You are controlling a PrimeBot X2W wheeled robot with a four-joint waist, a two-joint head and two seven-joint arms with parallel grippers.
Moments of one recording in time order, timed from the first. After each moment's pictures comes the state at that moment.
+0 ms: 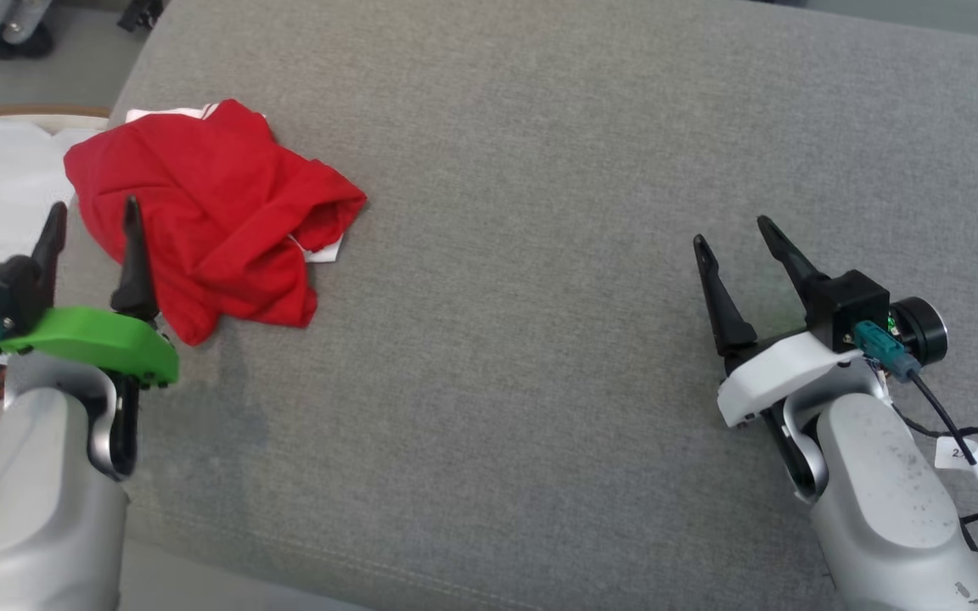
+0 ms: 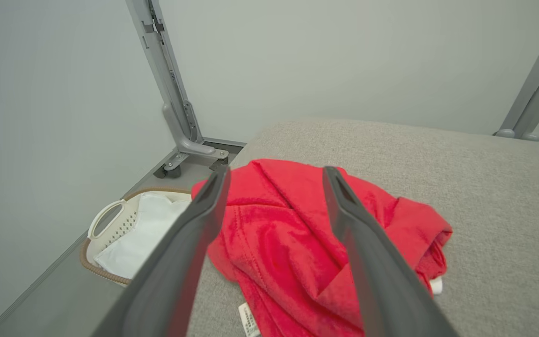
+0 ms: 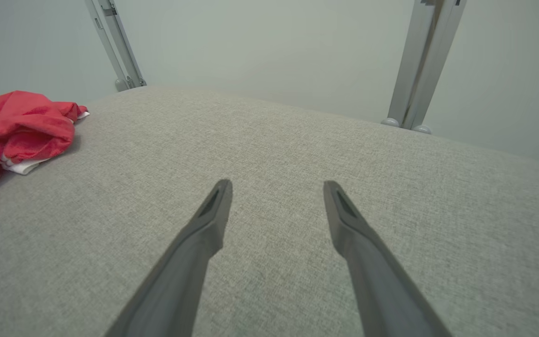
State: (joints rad) left arm -0.56 0.24 -0.06 0.63 -0.33 -0.13 -0.26; right arm -0.45 -0.05 0.08 0.44 0.03 0.13 -0.26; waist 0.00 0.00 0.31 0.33
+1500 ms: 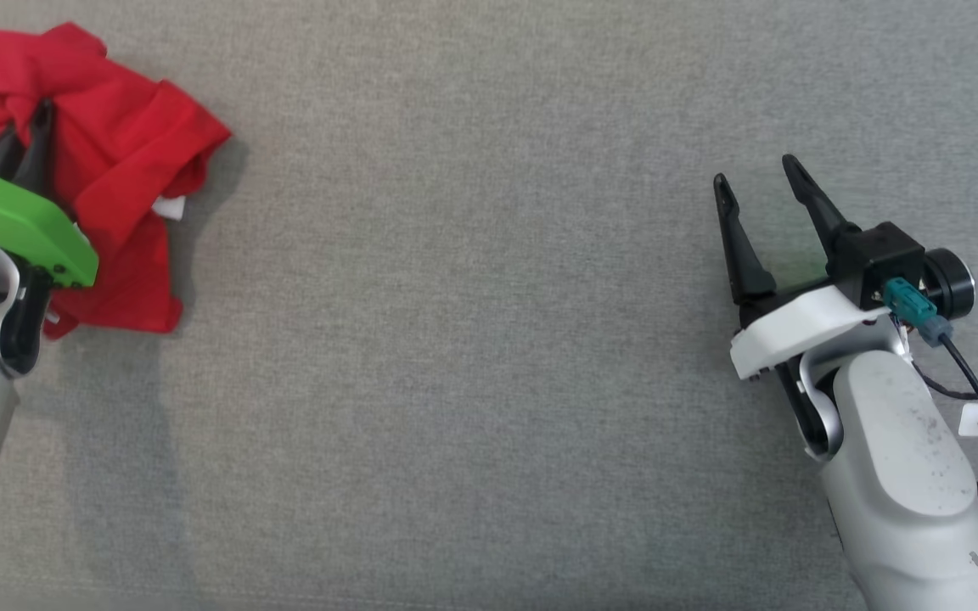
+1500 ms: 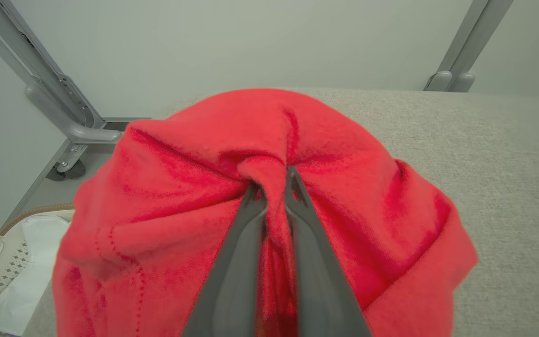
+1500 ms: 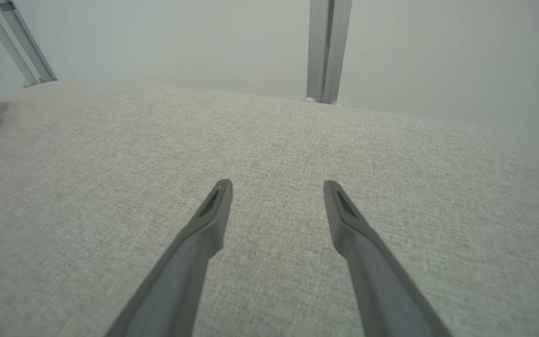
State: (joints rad) left arm -0.94 0.53 -0.70 0.86 -0.93 -0.13 -0.21; right arm -0.52 -0.05 0.04 0.40 0.03 0.13 -0.26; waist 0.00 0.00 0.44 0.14
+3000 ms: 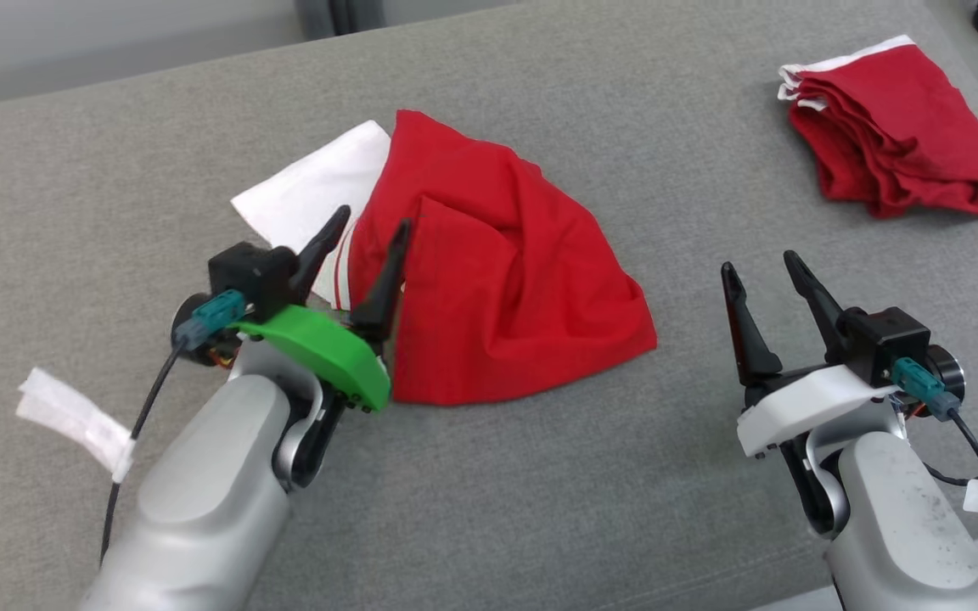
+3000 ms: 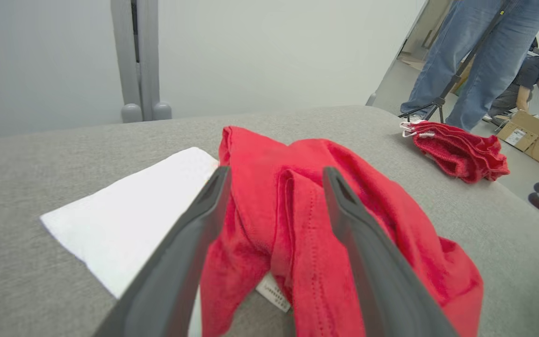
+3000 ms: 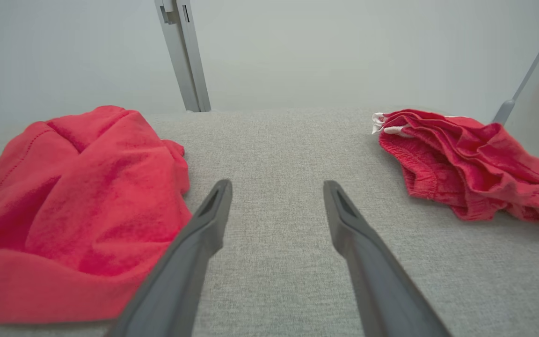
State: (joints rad) left arm -0.67 0.20 -0.67 0.61 -0.72 -0.13 -0.26; right arm -0.36 -0.05 0.04 0.38 0.14 0.13 -0.26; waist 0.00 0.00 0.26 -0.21
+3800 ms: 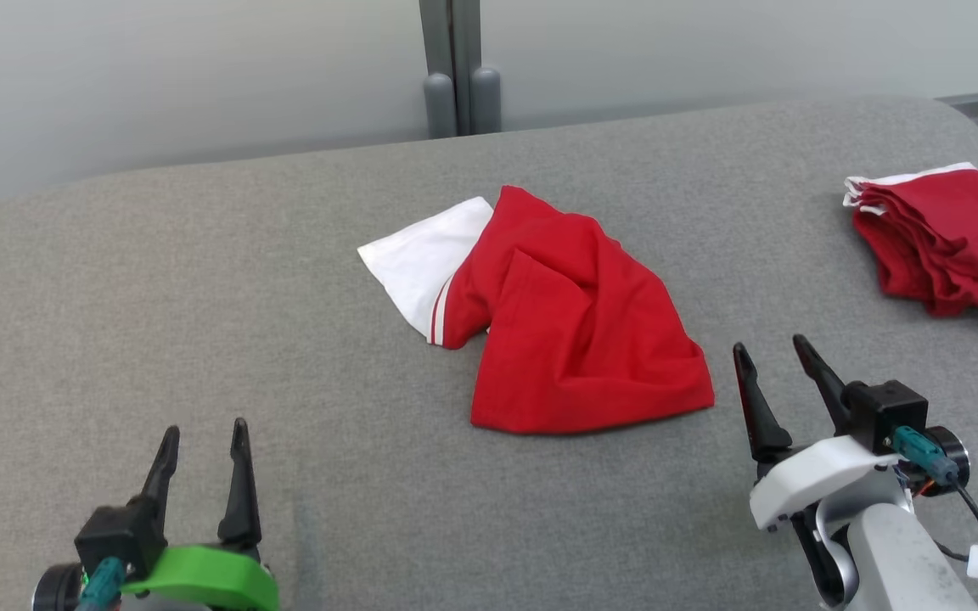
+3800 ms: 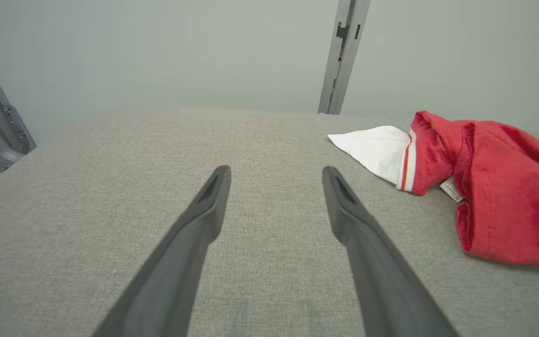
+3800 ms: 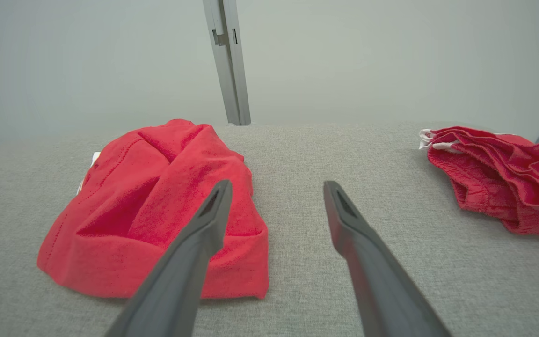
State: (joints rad) left arm -0.04 0.09 -0.02 0.28 -0.23 -0.12 -0.26; right arm -0.24 -0.05 0.01 0.41 0.14 0.13 -0.26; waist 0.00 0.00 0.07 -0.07
